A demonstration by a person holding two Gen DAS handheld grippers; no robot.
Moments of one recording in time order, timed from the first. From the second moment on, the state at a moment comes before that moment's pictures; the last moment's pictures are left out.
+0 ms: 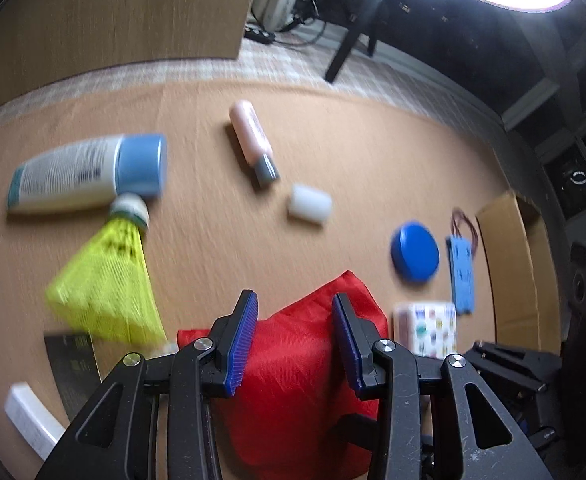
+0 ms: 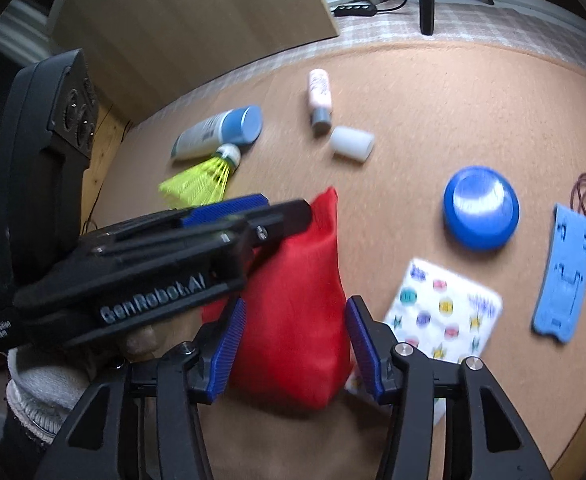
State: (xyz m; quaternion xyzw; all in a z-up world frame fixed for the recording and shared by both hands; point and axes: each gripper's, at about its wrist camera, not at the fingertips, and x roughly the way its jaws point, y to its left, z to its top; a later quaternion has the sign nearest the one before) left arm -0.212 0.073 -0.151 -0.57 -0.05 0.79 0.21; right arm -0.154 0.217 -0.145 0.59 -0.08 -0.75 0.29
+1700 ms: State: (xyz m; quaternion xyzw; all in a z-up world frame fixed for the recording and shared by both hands) left arm -0.064 0.033 -0.145 -0.57 -0.13 0.78 0.24; right arm -0.098 0.203 -0.133 0.59 -0.03 -0.73 0.33
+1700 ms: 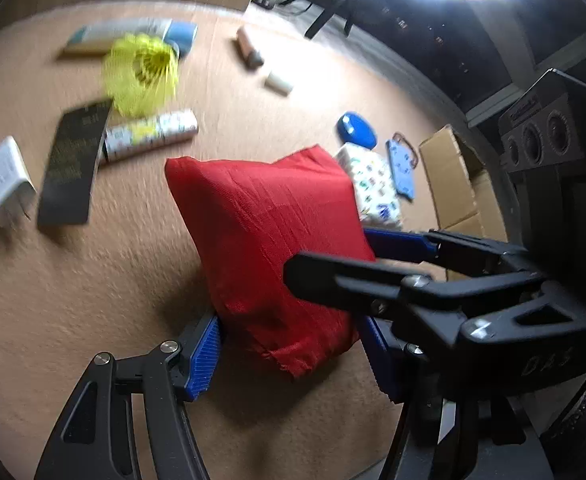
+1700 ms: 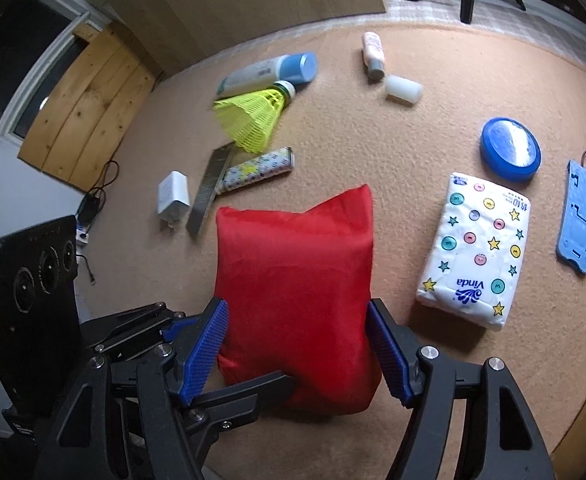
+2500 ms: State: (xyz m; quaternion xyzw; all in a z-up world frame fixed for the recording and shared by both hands) left arm -0.041 0.202 -0.050 -0.49 -0.04 0.78 0.39; right arm -0.070 0.383 -0.043 0.51 -0.09 -0.83 0.22
